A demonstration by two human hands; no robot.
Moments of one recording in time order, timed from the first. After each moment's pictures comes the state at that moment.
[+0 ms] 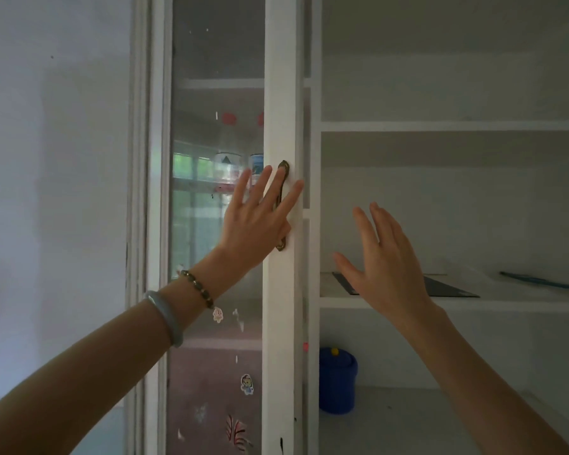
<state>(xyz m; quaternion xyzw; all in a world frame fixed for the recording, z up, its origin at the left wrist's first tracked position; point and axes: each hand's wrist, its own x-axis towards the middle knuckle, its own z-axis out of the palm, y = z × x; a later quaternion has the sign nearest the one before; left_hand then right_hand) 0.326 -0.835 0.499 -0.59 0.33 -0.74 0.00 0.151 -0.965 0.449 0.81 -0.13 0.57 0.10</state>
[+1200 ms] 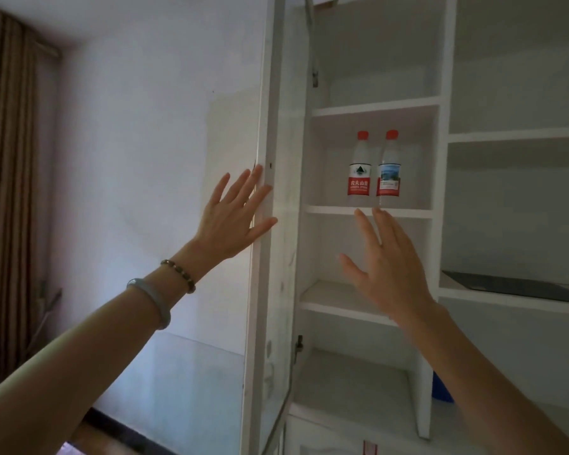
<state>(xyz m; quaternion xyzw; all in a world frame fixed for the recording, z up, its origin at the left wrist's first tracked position) 0.311 -0.506 0.484 -0.74 0.30 -0.60 0.00 0.161 -0.729 0.439 0.84 0.01 0.53 0.05</state>
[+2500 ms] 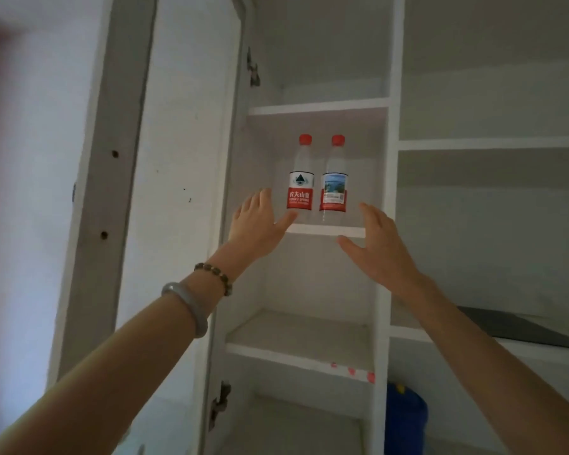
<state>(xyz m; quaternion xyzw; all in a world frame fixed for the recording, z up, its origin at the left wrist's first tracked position) 0.366 -0.749 0.523 -0.80 0.30 -0.42 -0.30 0.244 -0.915 0.503 0.85 0.00 0.51 -0.10</state>
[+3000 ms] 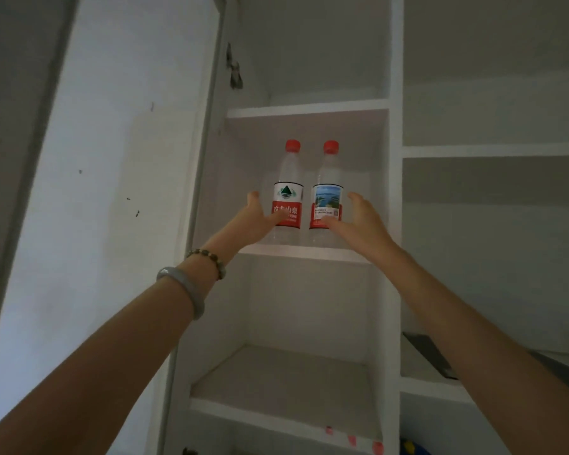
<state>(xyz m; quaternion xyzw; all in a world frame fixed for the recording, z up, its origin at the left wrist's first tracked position) 0.456 -0.812 0.581 -0.77 0.34 -0.22 -0.50 0.339 -0.965 0.574 0.84 0.02 0.50 -0.22</state>
